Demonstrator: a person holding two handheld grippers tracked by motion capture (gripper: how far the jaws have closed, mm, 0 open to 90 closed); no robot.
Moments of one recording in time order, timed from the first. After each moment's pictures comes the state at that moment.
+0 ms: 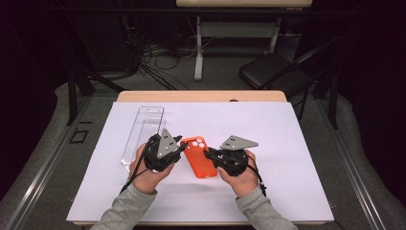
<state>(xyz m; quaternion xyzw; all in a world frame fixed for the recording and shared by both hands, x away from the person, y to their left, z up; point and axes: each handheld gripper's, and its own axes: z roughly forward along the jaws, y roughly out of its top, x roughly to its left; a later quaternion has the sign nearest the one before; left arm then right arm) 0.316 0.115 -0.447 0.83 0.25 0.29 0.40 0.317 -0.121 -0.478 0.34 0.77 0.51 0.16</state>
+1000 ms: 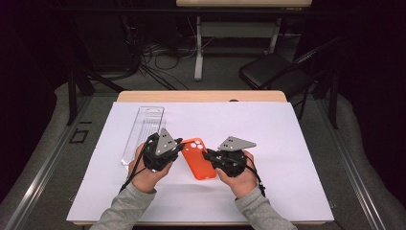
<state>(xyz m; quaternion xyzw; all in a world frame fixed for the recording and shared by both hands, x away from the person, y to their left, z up) 0.320 0.119 -0.446 0.84 0.26 0.26 0.40 0.316 -0.117 -0.481 0.33 0.78 0.51 0.16</state>
